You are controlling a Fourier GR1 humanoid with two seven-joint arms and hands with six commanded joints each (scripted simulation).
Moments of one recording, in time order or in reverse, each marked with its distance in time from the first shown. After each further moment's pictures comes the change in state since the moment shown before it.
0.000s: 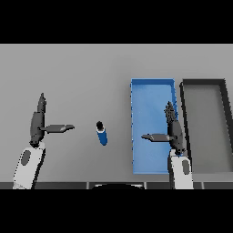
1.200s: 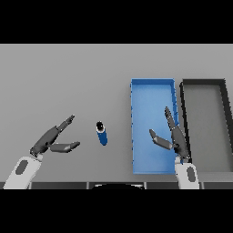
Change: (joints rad) left arm 0.101 0.224 -0.206 -0.174 0.000 -0.459 -0.064; right arm 0.100 -0.131 0.098 -0.127 0.134 0.074 -0.086
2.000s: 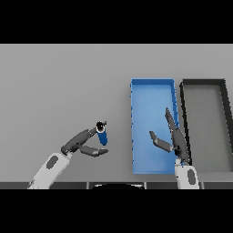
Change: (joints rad) left arm -0.136 -0.272 -0.177 0.157 -0.108 -0.036 0.051; right arm 0.035 0.012 0.001 -0.036 -0.015 0.004 0.000
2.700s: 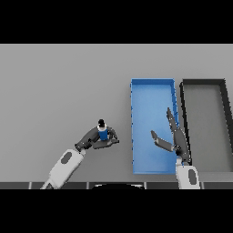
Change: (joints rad) left arm -0.064 -0.205 0.025 0.176 0.021 0.042 -0.115; right arm -0.001 -0.007 -0.009 0.006 0.000 -0.002 -0.017
